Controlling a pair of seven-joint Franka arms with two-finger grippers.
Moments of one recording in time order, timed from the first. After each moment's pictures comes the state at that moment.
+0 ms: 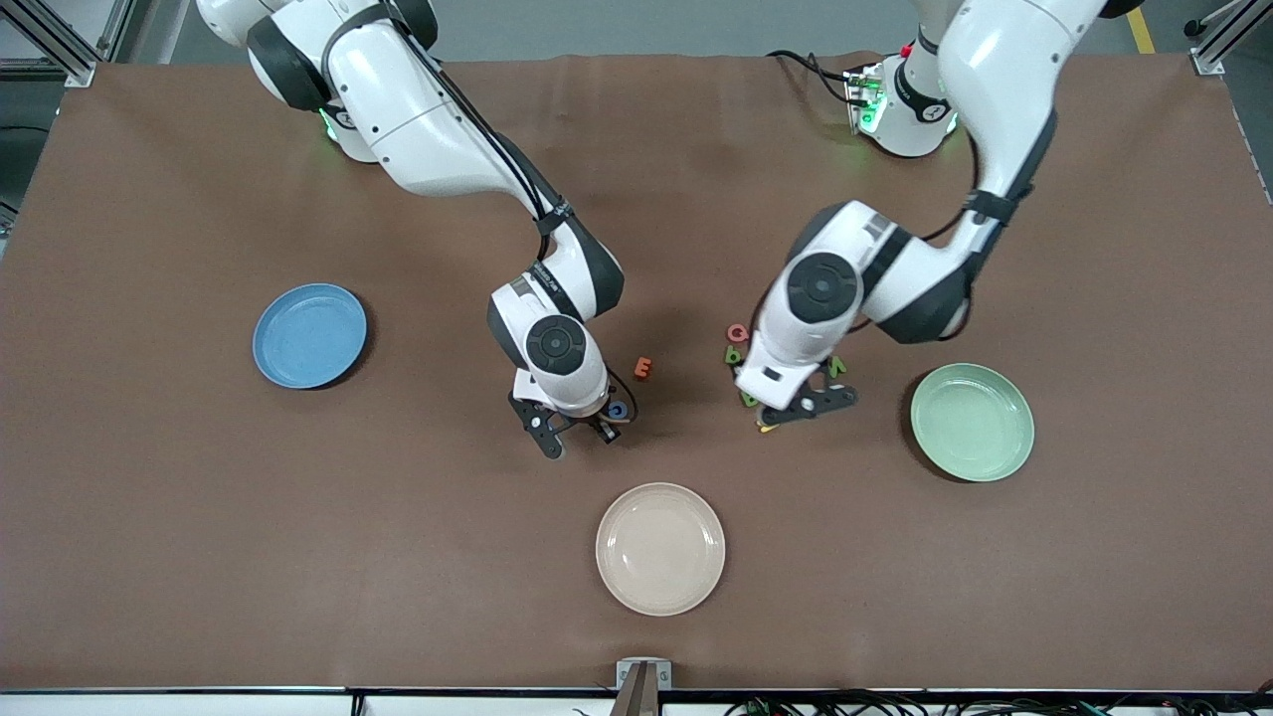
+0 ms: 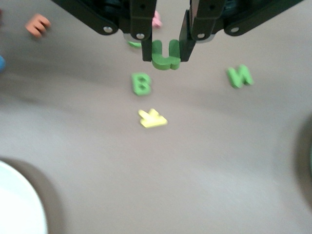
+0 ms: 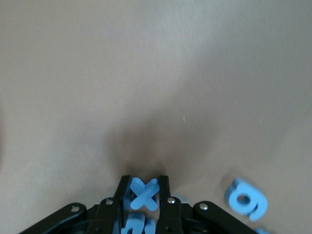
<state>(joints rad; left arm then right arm) -0.13 0.53 -0.42 -1.68 0.24 2.09 -0.86 0.66 0.91 -0.05 -1.32 0.09 2.24 1.47</state>
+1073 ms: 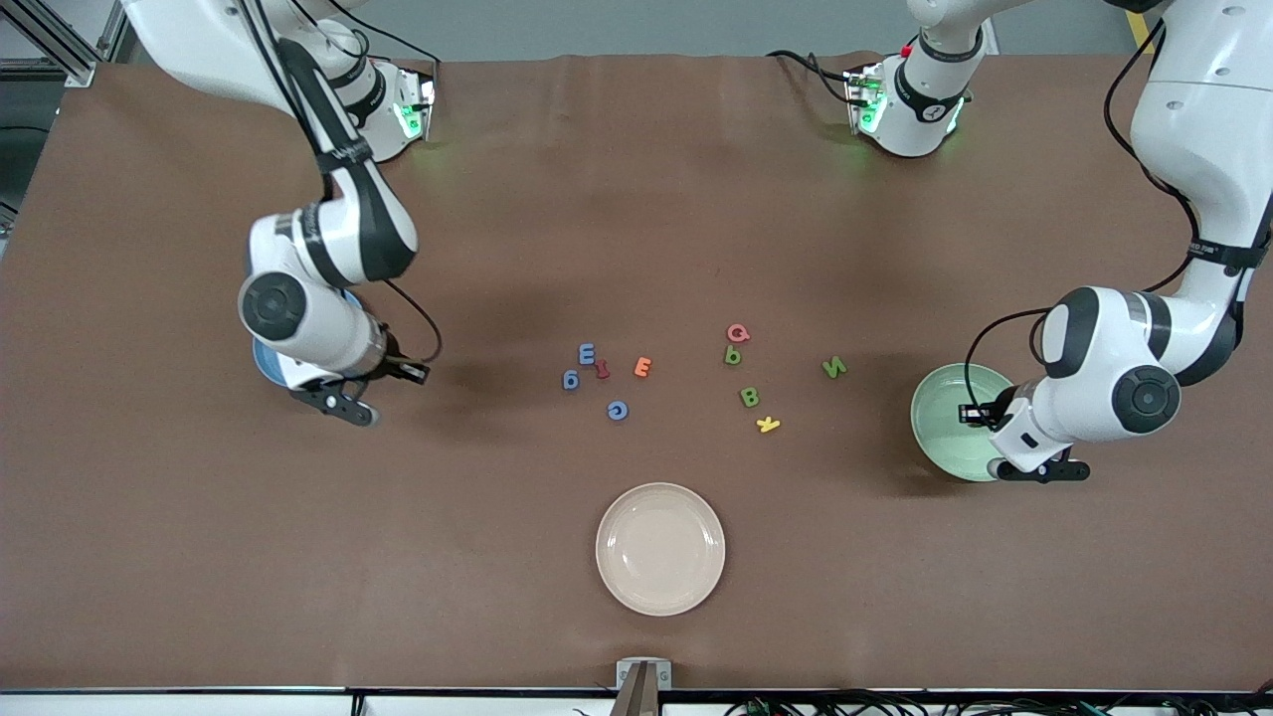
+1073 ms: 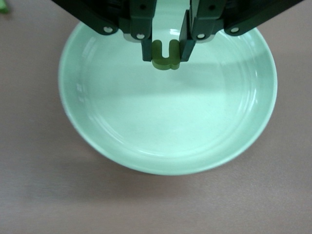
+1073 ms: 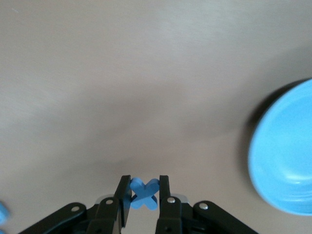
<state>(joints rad) 0.38 0.63 -0.41 -1.77 0.28 2.15 -0.14 0.31 0.27 -0.07 -2.11 0.09 2.27 0.54</state>
